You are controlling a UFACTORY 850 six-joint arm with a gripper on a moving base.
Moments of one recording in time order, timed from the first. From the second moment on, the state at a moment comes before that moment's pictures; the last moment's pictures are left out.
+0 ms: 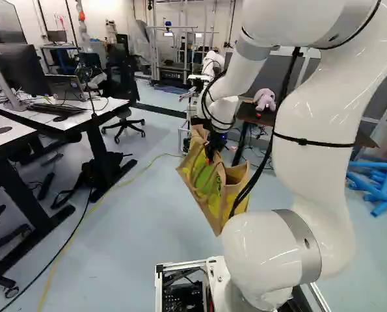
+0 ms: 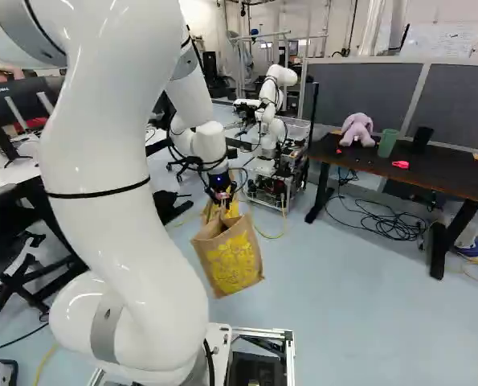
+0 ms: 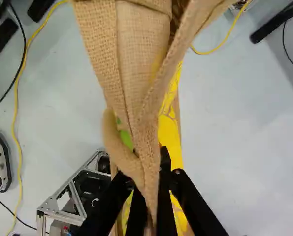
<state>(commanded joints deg) -1.6 -15.4 -46.7 5.0 -21.6 -23.5</state>
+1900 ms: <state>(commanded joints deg) -1.4 -1.7 -51.5 2.5 -45.2 -23.5</state>
